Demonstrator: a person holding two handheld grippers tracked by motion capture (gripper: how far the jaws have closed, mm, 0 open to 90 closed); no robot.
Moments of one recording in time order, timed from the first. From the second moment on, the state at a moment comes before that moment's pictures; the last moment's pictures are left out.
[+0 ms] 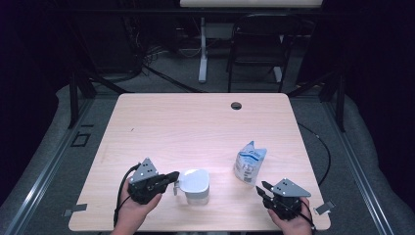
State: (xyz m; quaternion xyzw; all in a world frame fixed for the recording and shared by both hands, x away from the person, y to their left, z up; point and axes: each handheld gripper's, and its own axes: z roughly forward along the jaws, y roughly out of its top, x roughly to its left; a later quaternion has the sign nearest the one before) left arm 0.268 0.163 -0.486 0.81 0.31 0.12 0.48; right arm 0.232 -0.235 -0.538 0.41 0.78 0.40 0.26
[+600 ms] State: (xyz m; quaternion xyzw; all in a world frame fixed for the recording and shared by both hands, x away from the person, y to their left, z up) left arm 0.269 0.155 -0.493 0.82 0.30 0.12 0.47; right arm 0.231 -0.228 -0.537 0.39 0.79 0.40 0.24
